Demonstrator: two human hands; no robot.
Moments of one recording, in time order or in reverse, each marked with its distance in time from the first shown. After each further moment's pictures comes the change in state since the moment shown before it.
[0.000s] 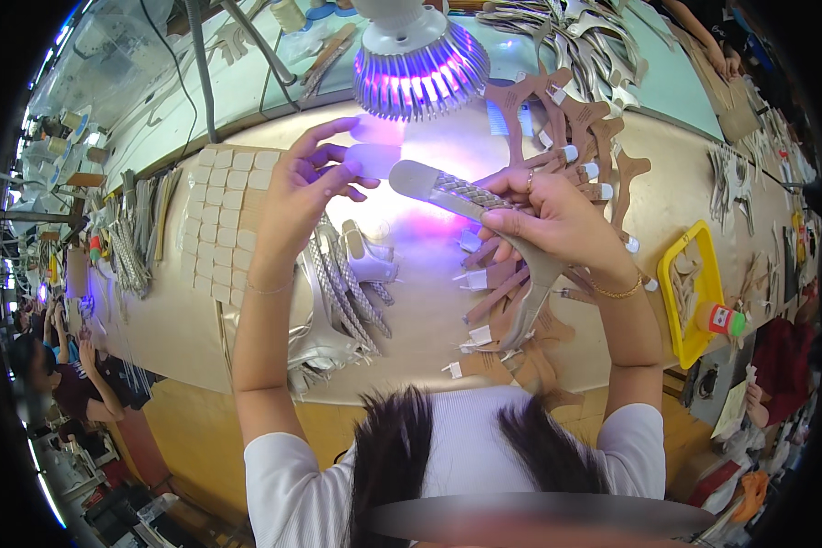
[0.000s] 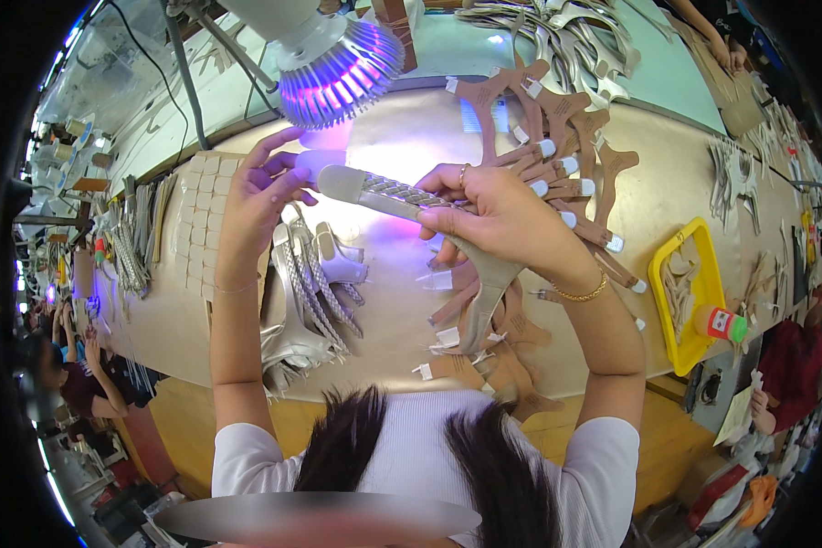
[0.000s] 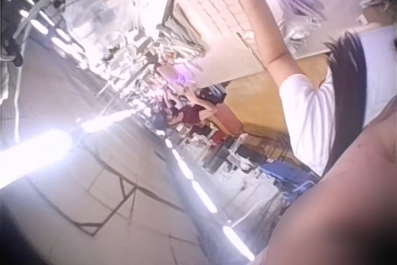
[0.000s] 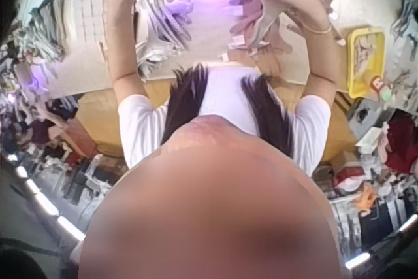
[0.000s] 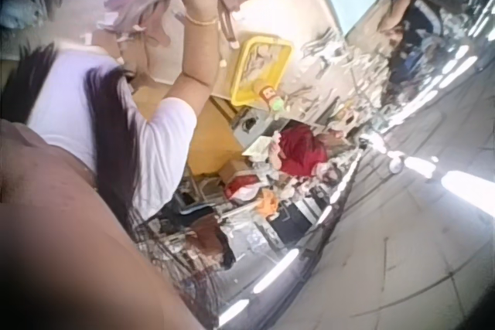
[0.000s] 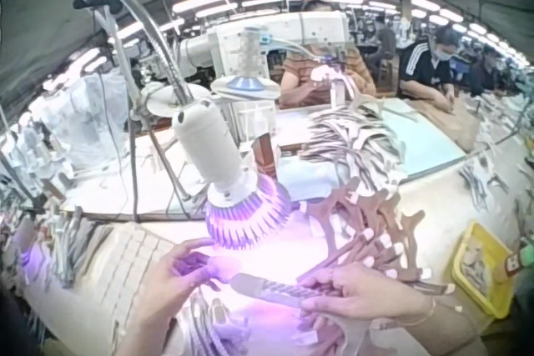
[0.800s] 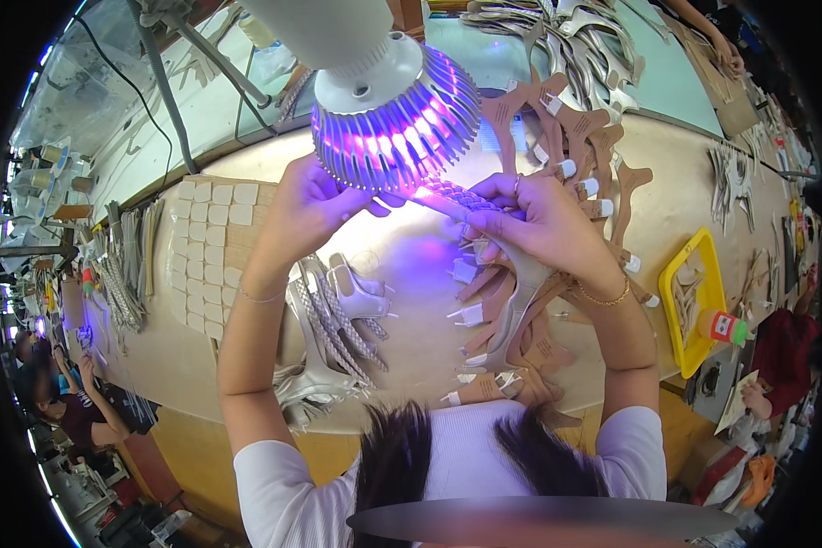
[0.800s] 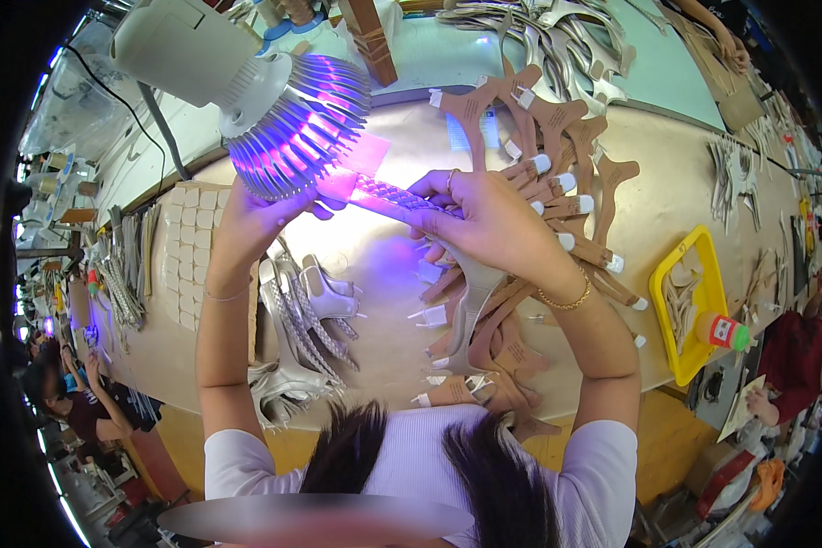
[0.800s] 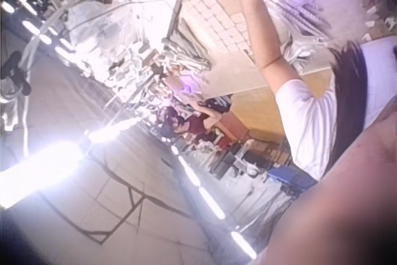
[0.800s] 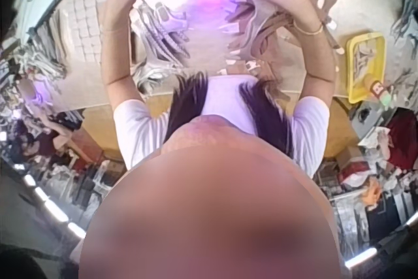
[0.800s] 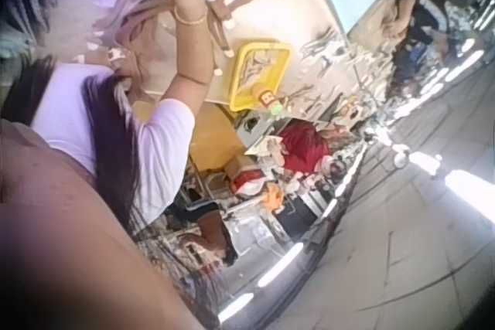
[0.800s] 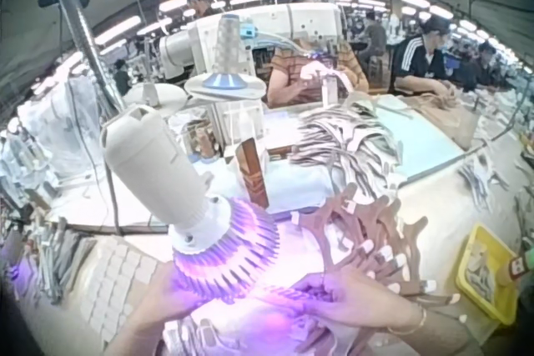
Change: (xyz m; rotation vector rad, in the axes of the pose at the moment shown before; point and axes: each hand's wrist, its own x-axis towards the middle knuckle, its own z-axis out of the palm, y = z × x) left_hand 0.046 -0.005 0.011 0.189 -0.184 0.006; right_hand 0.035 0.021 -0.021 -0.080 0.132 -0.027
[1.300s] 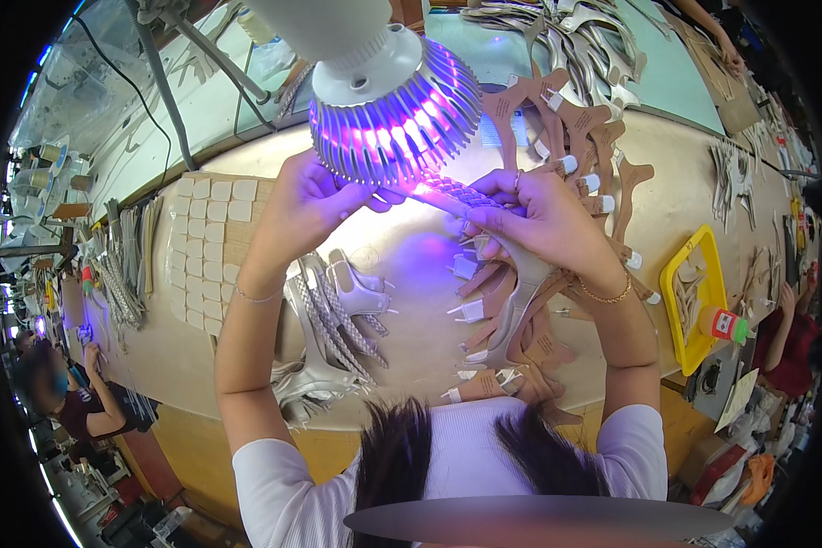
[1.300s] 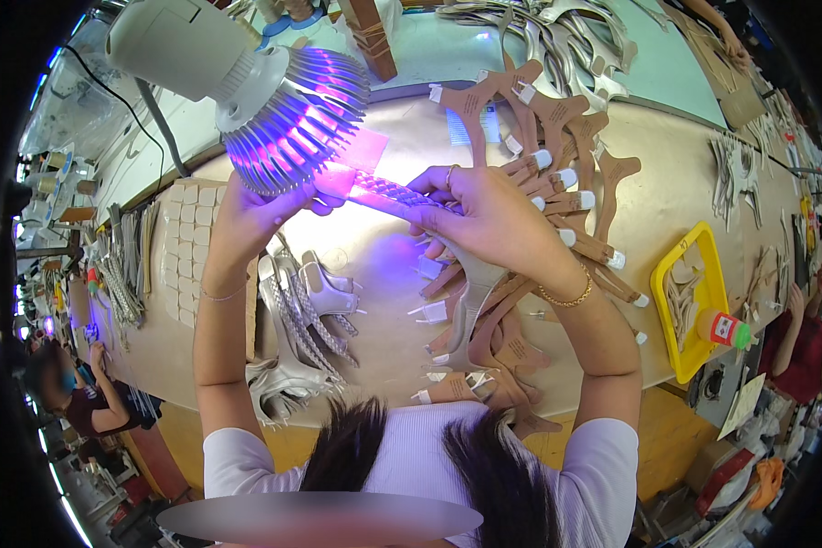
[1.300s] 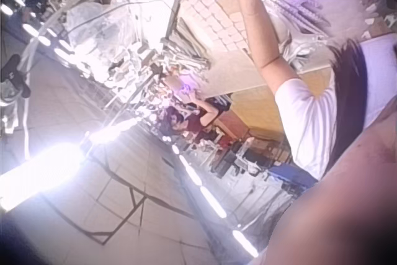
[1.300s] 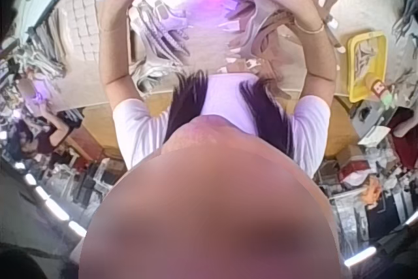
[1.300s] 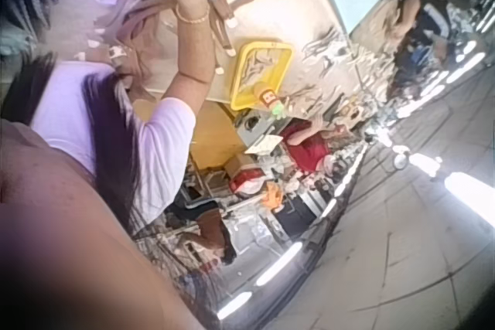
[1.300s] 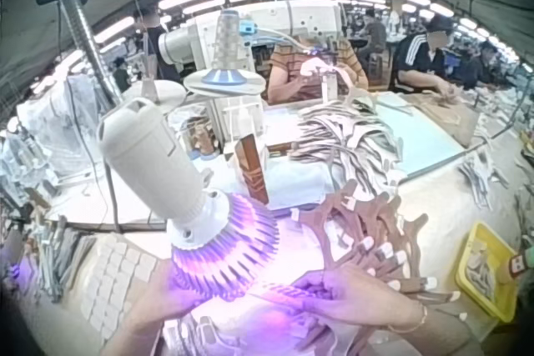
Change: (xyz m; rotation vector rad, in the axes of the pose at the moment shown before) left_hand -0.002 -0.002 0.002 -0.020 0.019 0.019; right_hand 0.001 -0.001 0.001 -0.033 0.006 -0.015
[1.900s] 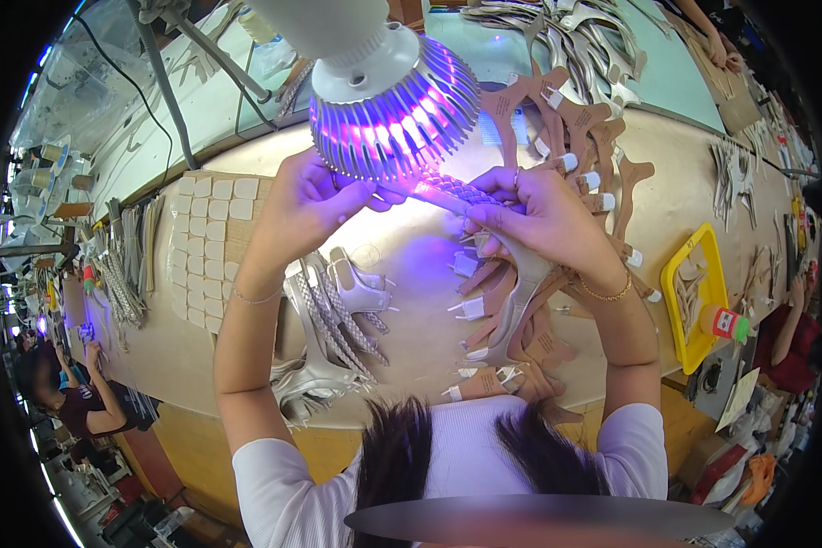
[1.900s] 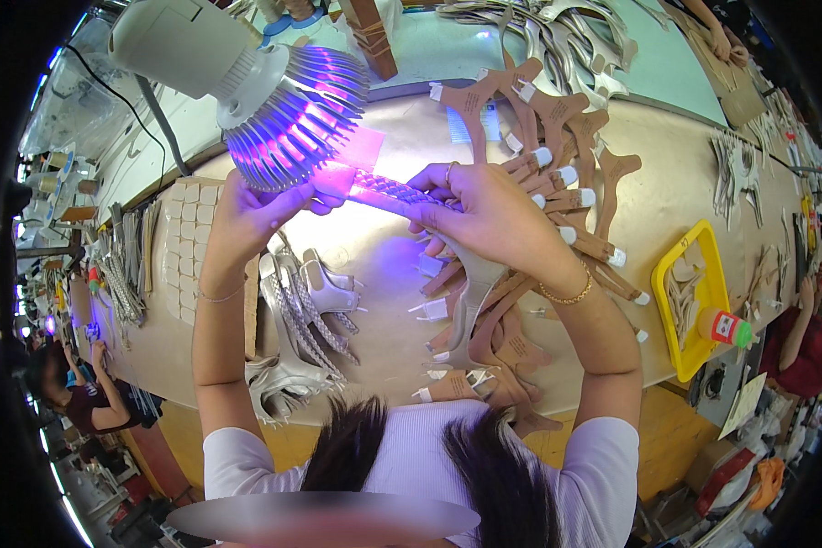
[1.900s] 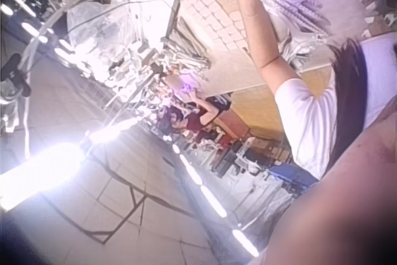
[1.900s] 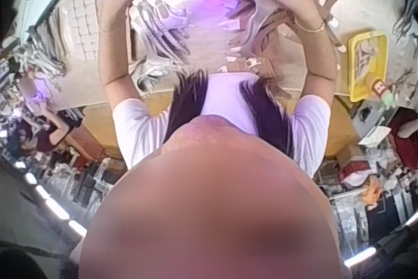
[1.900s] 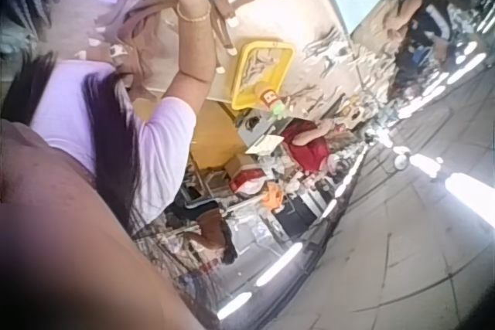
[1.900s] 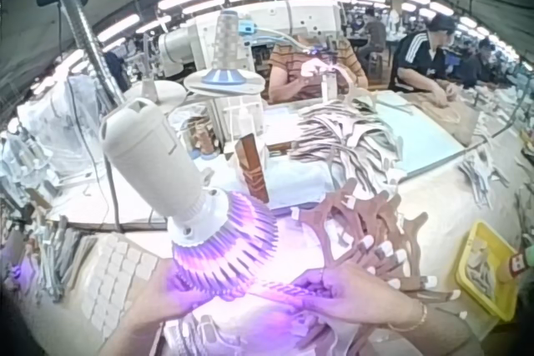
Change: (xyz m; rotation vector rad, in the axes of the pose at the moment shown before) left_hand -0.004 0.008 -0.003 0.019 -0.053 -0.047; right_hand 0.000 0.003 0.000 -0.009 0.004 -0.012
